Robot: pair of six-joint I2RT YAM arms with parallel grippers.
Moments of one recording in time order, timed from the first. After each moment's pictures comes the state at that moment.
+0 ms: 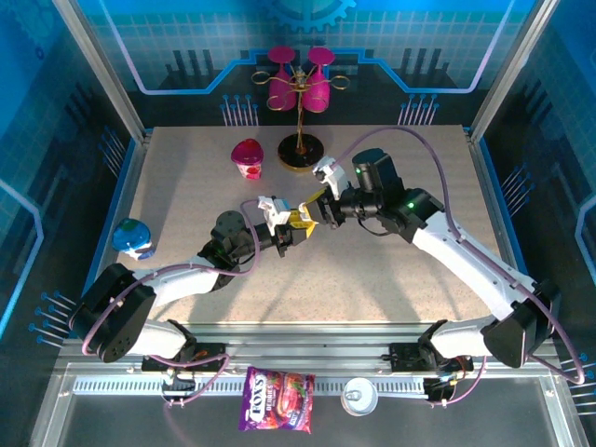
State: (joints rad) left arm -0.58 1.38 0.53 0.87 0.54 -0.15; right arm 0.64 1.33 1.30 -0.56 -0.44 0.03
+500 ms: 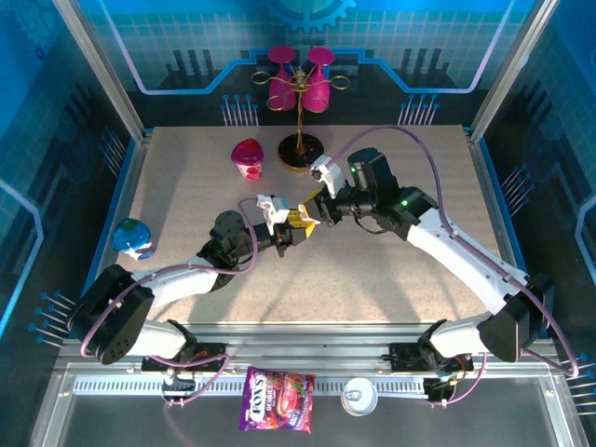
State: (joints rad) left arm -0.58 1.37 0.53 0.87 0.55 -0.21; right arm 0.64 1.37 1.30 -0.53 -0.41 0.02
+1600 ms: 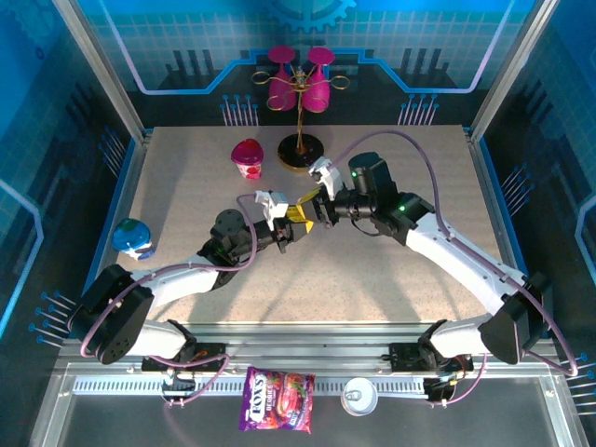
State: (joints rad) left arm -0.58 1.37 0.55 0.86 0.50 -0.28; right arm 0.64 1.35 1.21 -0.39 -0.47 0.06
